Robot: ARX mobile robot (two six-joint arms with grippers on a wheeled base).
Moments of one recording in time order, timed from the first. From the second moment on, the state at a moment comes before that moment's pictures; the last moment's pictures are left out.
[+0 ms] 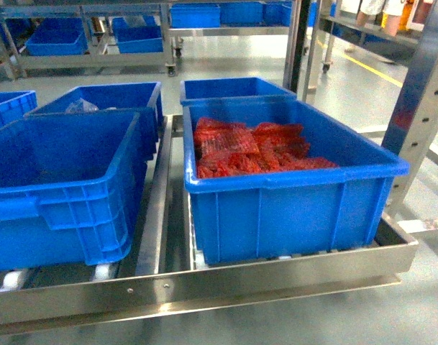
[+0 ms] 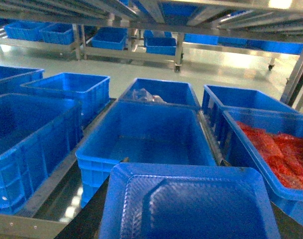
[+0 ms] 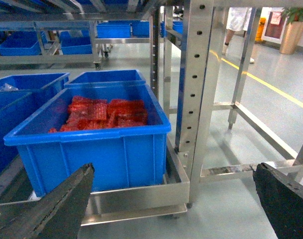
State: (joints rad) left arm -0.19 0.23 0.30 -0.09 -0.43 -0.08; right arm 0.00 0.01 0.01 -0.01 0.00 0.00
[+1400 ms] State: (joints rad) left arm -0.19 0.23 0.30 -0.09 -0.42 -0.08; right arm 0.00 0.01 0.01 -0.01 0.00 0.00
